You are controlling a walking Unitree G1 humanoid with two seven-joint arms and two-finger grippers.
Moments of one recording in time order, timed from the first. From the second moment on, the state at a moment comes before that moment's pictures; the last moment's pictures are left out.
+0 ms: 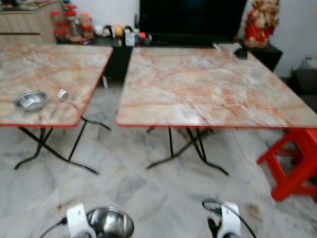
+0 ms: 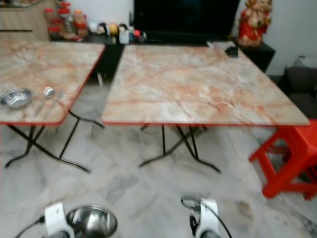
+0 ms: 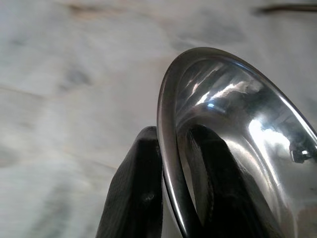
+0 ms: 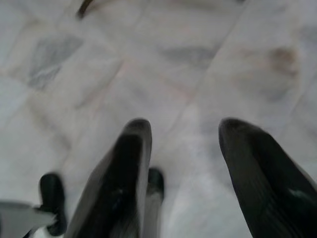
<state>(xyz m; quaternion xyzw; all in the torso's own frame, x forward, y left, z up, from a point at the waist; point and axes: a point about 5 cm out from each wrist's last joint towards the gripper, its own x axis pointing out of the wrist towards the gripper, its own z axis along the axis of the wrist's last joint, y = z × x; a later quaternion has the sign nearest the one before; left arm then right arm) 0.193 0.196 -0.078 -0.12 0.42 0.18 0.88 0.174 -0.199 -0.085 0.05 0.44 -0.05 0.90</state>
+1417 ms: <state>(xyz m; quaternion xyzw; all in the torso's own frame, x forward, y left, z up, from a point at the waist) 0.200 0.209 -0.071 -0.13 0.38 0.18 0.90 0.187 -0.178 -0.082 0.06 0.42 -0.02 0.90</state>
